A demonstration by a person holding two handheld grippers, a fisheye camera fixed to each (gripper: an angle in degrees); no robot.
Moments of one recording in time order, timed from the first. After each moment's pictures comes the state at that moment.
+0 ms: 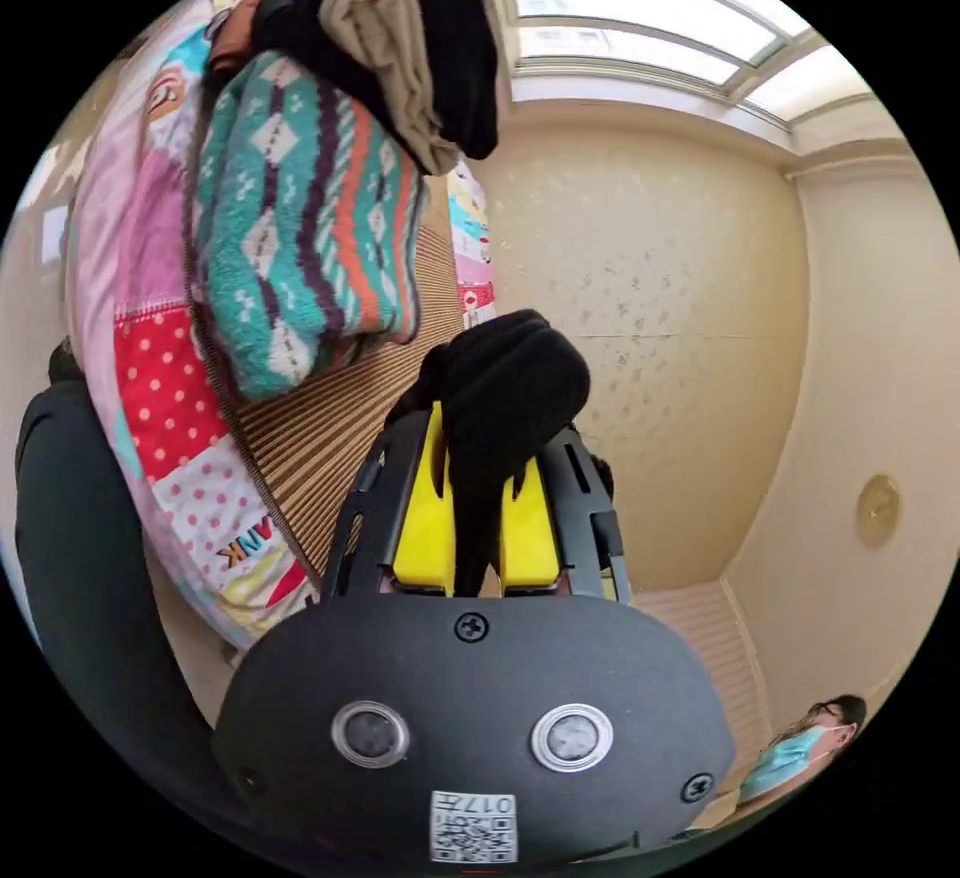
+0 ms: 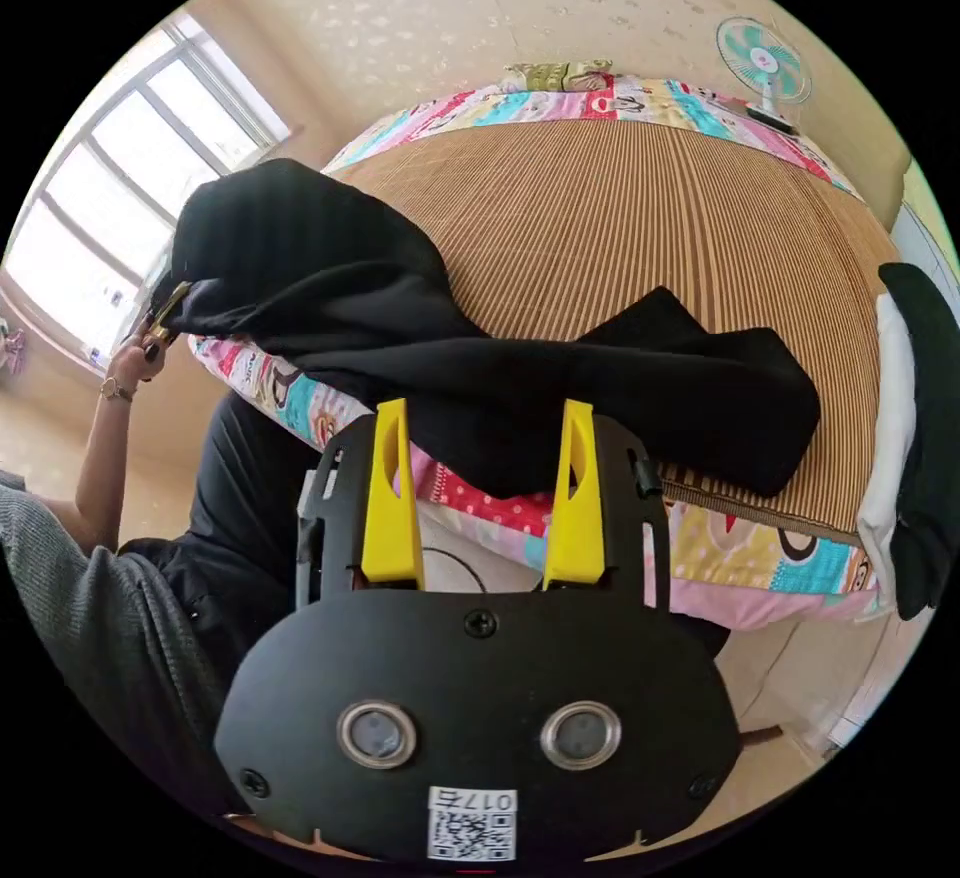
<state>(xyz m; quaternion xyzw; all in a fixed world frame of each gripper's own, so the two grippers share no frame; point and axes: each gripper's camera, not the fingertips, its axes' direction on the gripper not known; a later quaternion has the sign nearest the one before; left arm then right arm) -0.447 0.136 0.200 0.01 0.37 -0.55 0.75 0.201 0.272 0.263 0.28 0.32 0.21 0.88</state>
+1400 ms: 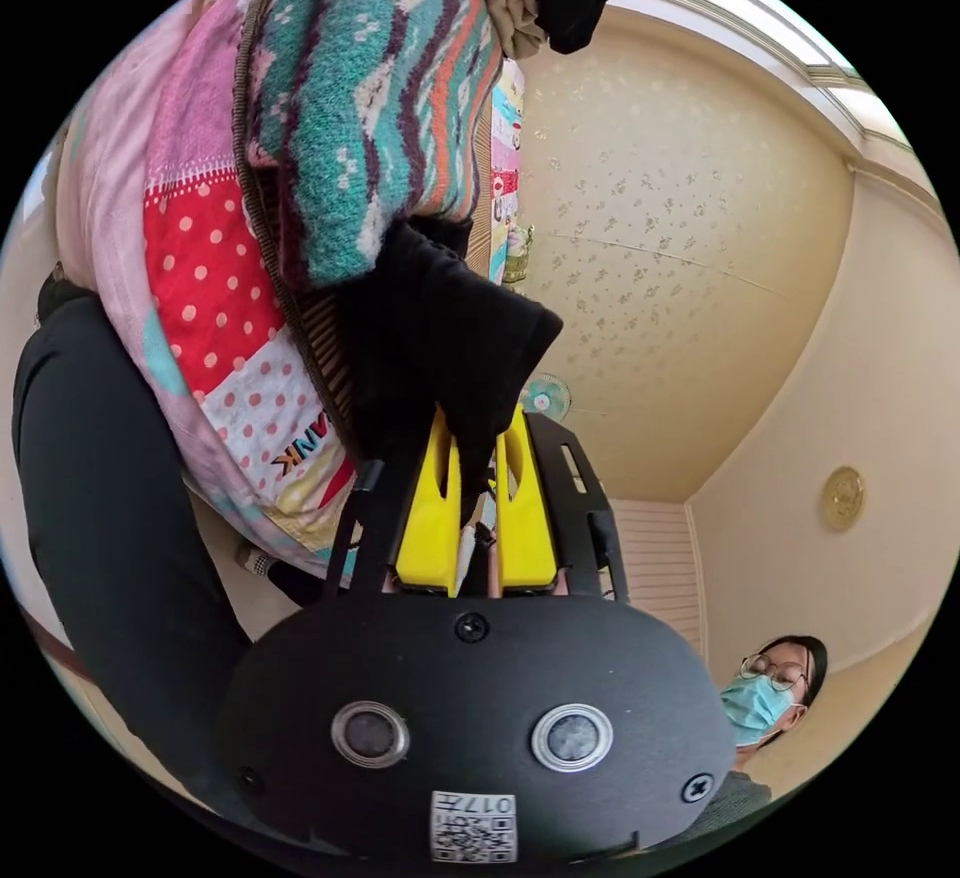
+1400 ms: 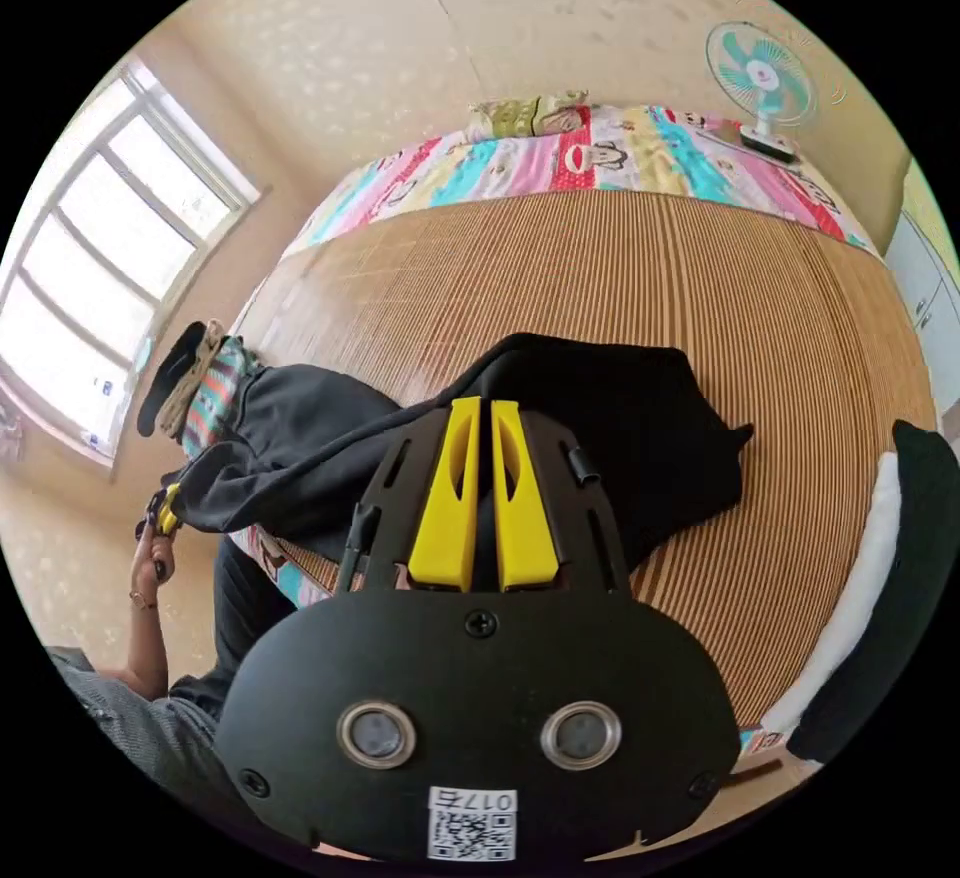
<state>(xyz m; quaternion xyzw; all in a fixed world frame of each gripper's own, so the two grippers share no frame) -0.533 0.063 0.193 -0.08 0.50 -0.47 0.72 0.244 0.196 0.035 0.42 0.31 0.20 0.83</state>
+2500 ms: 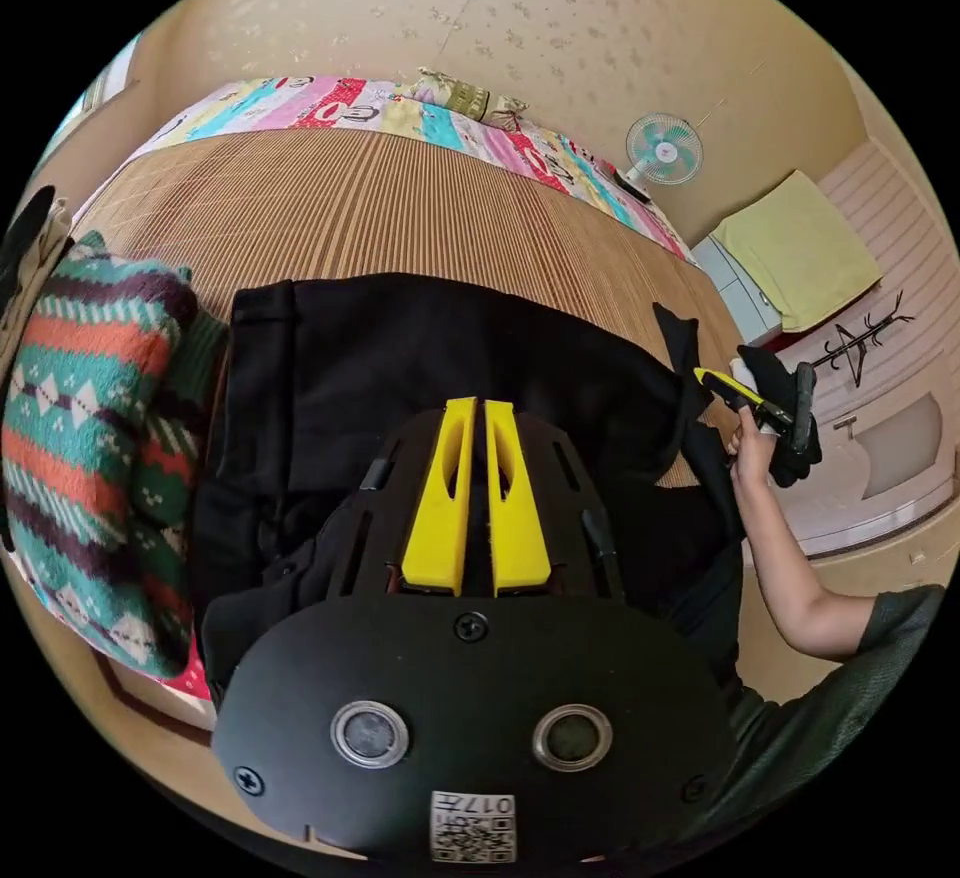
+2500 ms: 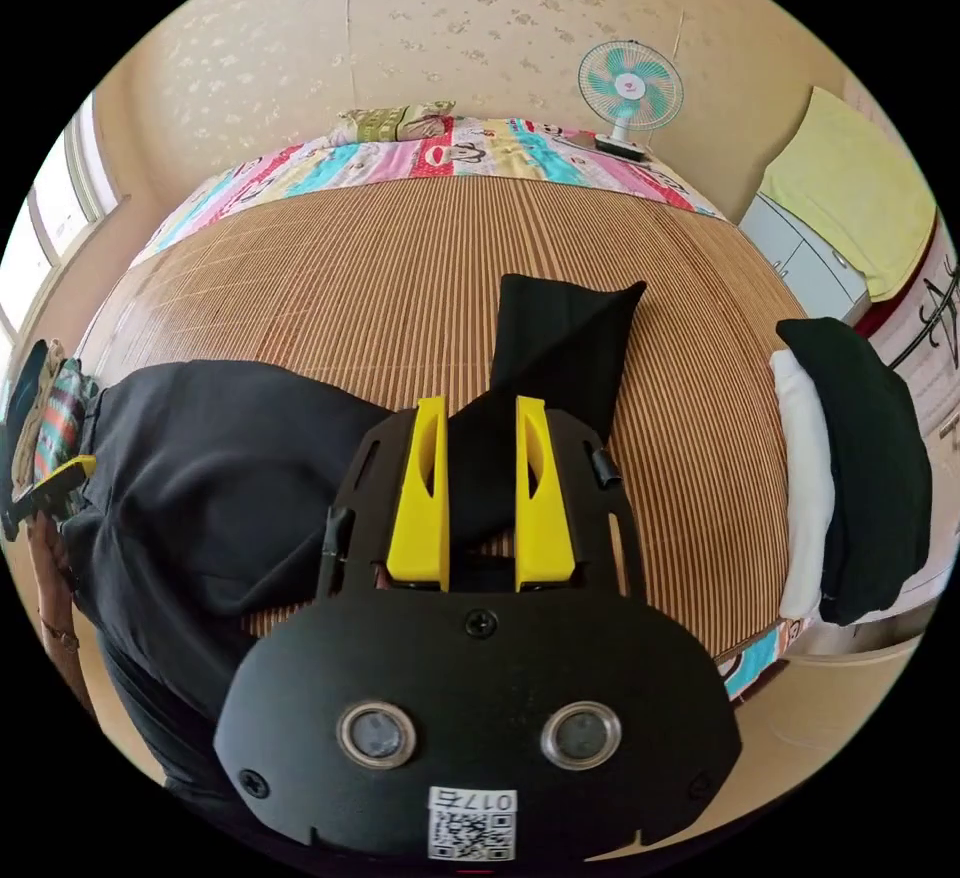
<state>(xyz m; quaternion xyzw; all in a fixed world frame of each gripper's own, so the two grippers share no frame) -0.151 -0.049 0.374 -0.21 0.19 0.05 0.96 0.282 0.207 0.074 0.37 0.45 0.37 0.72</state>
